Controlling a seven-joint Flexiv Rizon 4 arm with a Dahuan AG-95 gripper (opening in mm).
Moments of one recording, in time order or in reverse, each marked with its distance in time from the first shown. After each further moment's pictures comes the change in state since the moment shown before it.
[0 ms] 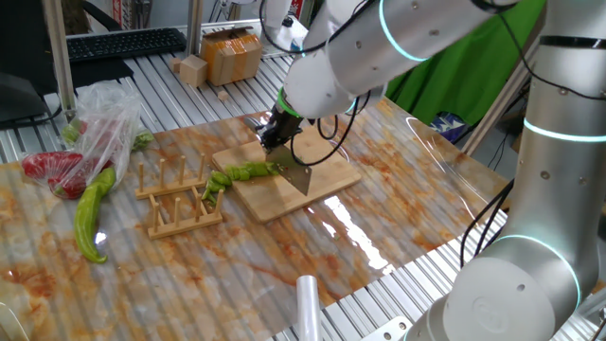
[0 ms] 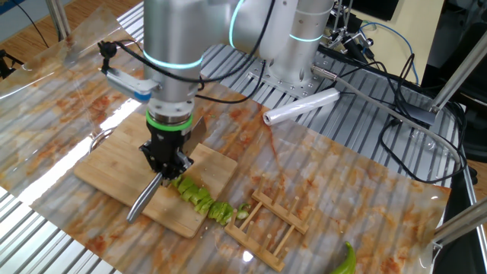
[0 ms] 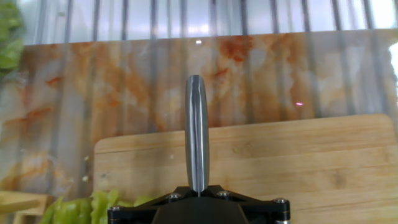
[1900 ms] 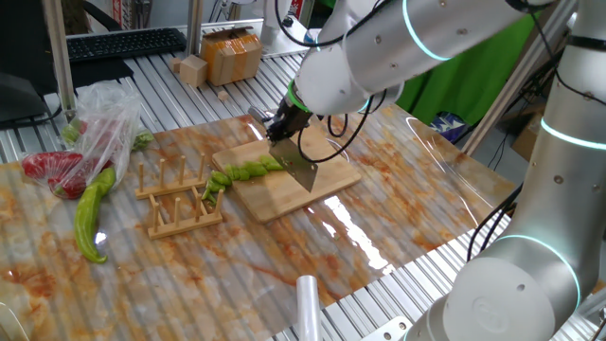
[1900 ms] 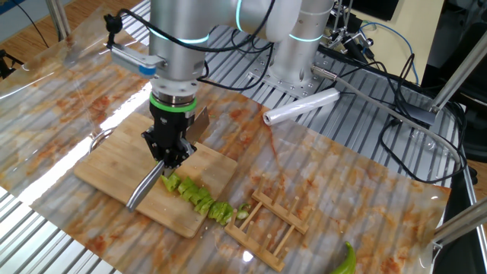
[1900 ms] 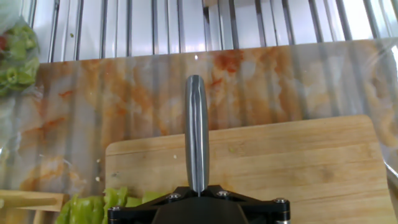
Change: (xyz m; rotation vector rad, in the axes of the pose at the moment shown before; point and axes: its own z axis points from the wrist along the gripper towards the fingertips) arm 0.007 0.003 -0.032 -0.013 -0.080 0.008
